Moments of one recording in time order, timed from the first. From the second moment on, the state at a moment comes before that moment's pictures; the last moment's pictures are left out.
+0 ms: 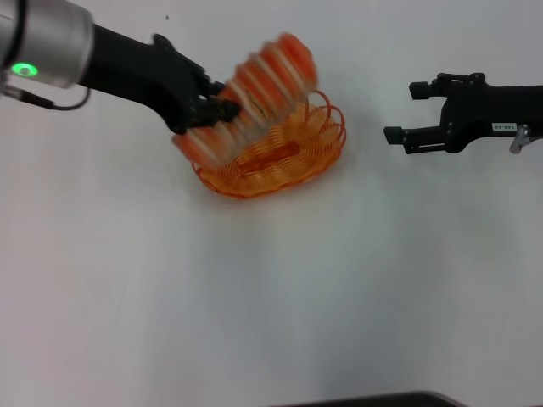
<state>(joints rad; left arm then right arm) -0.77 -2.16 1.01 1.17 2.36 1.60 -1.89 0.46 2.09 -0.64 -0.82 -2.17 -1.40 1.37</state>
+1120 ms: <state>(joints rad) -0.68 -2.17 1.23 1.04 2.27 1.28 -1.92 0.46 2.09 -0.64 -0.82 -2.17 -1.40 1.37</state>
